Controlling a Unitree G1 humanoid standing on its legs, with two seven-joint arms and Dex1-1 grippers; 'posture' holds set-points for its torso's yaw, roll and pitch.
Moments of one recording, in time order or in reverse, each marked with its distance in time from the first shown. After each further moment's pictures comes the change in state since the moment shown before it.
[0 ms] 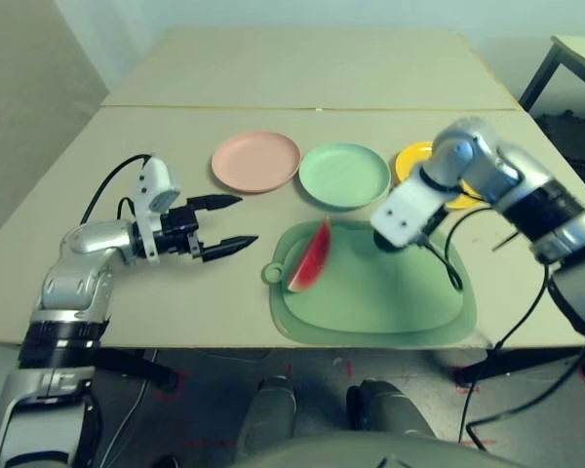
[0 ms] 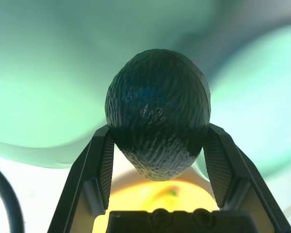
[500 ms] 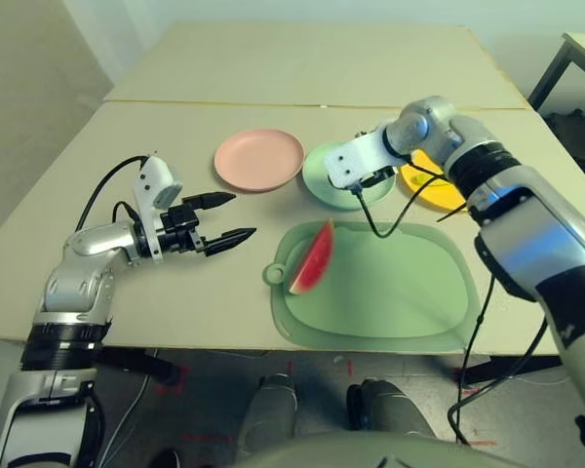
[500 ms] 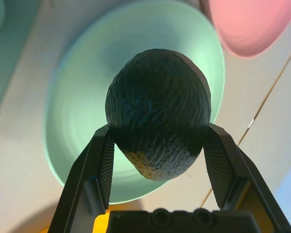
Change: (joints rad) left arm 0.045 0.011 0.003 -0.024 0.000 0.012 0.025; right arm -0.074 0.197 -0.025 0.442 -0.202 -0.097 -0.565
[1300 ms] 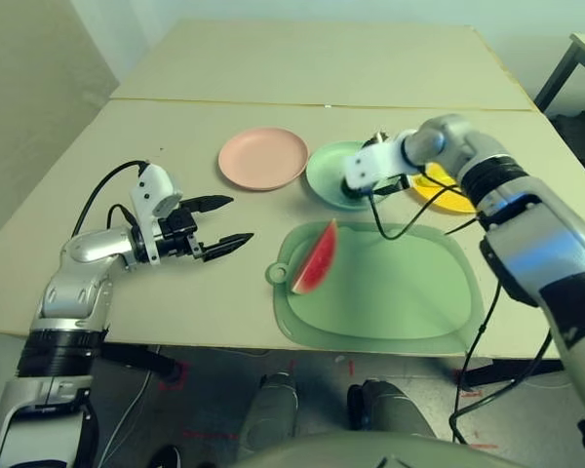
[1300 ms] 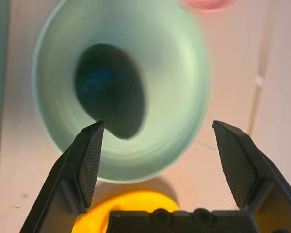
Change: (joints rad) left arm 0.005 0.005 -0.003 0.024 0.024 -0.077 -0.002; right arm 0.038 -0.131 -0.304 -0.069 0.193 0.161 0.185
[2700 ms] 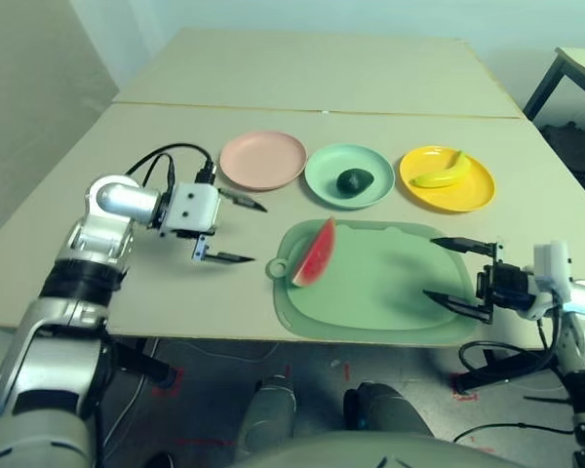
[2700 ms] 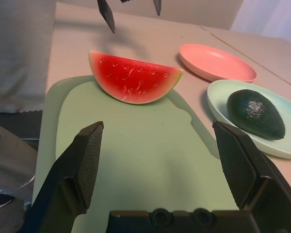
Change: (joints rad) left arm -0.499 -0.044 -0.301 0.420 0.240 -0.773 -0.487; right arm 1.235 -0.100 -0.573 -0.972 0.848 0.030 0.373
